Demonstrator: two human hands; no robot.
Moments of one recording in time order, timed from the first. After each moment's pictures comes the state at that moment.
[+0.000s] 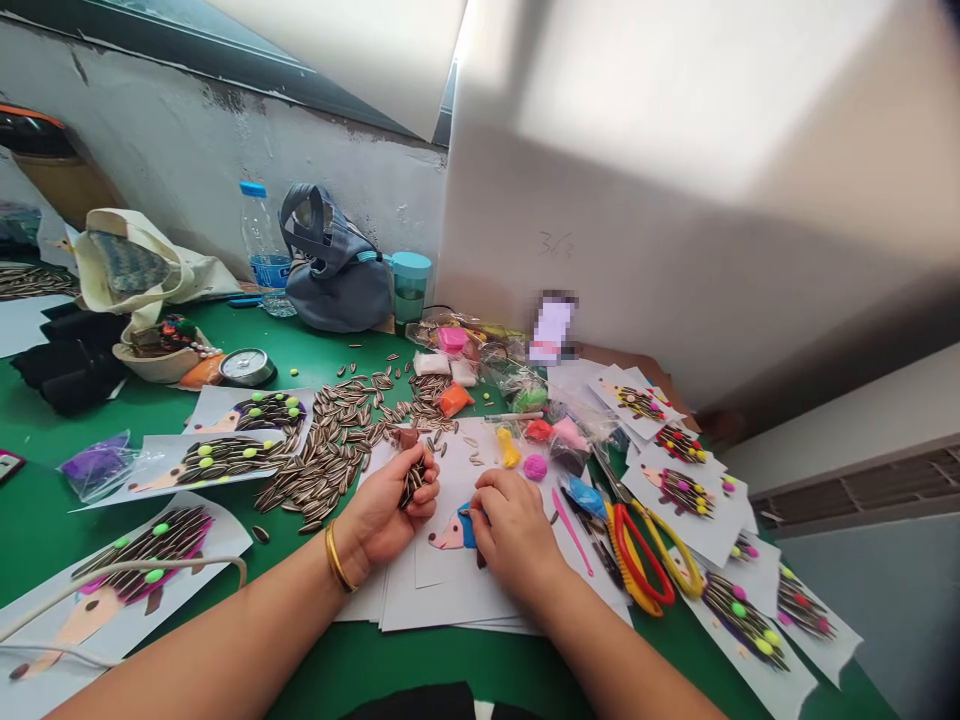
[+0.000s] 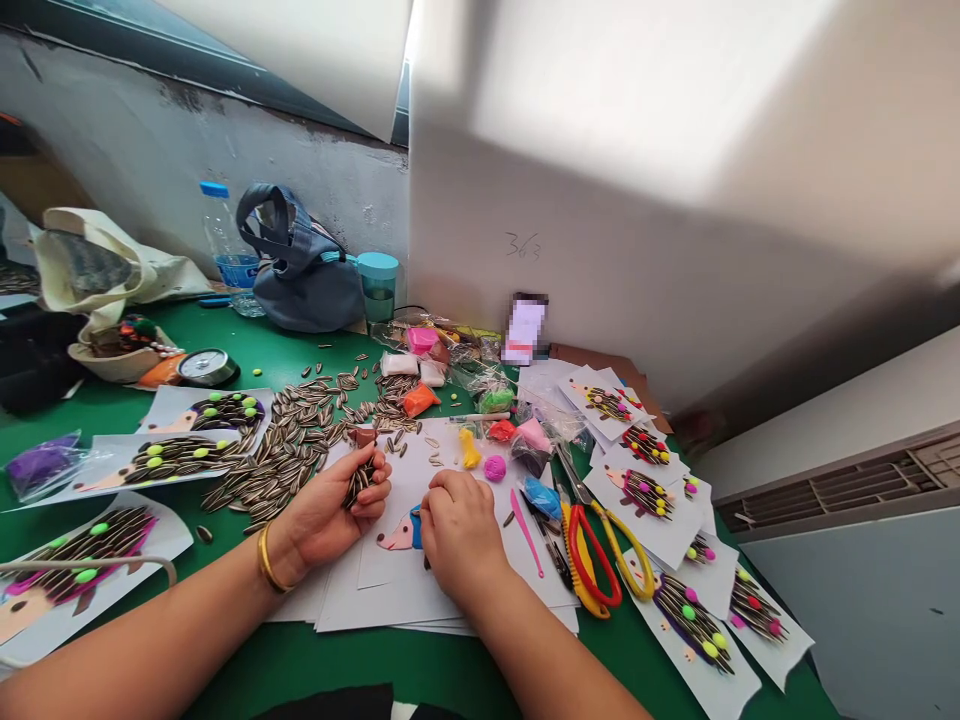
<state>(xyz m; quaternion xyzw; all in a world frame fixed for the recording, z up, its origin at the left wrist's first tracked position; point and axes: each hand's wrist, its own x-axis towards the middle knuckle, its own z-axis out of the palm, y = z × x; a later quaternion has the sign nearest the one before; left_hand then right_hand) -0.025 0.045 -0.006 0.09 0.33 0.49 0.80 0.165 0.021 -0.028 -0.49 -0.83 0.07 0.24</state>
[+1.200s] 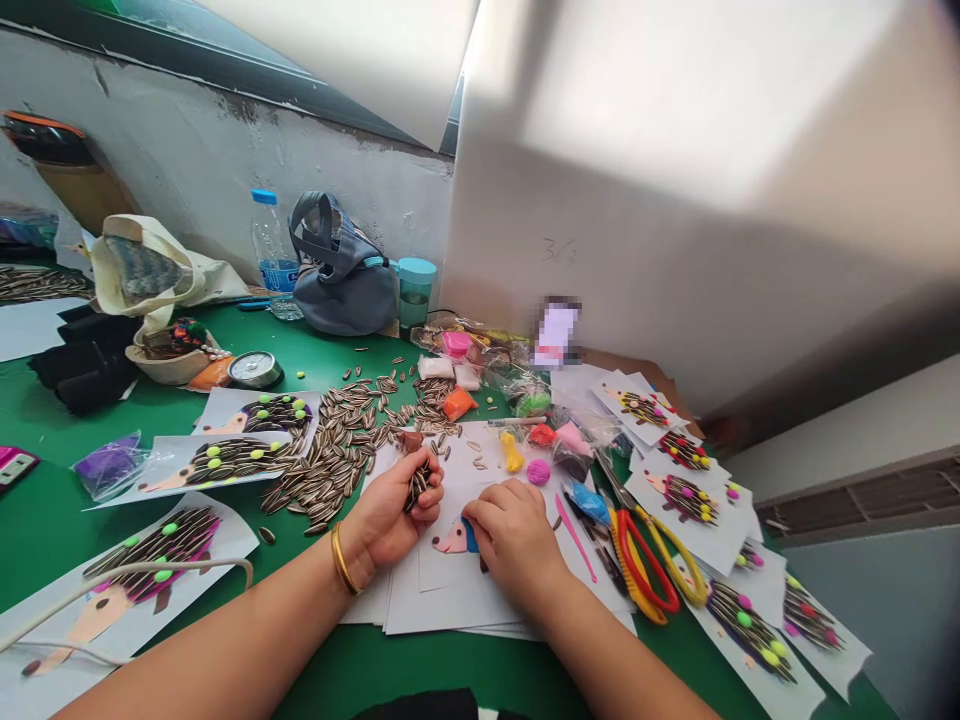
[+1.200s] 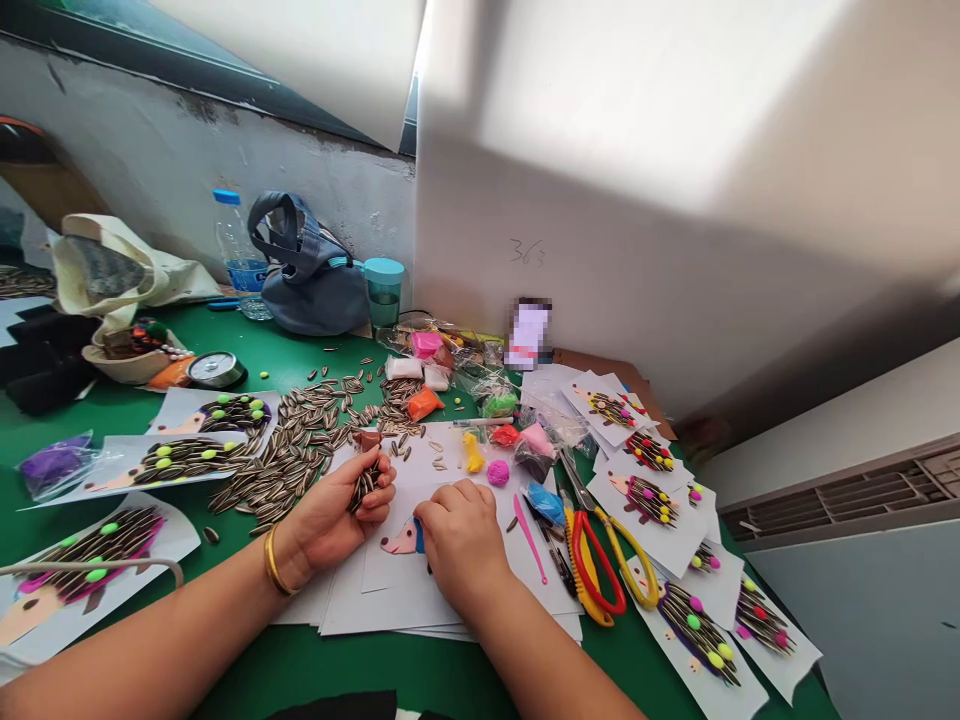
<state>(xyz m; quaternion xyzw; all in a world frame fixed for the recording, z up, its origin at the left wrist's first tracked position) -0.025 0.044 -0.004 0.10 0.32 0.49 0.80 0.163 0.020 -0.019 -0.47 -0.86 0.05 0.19</state>
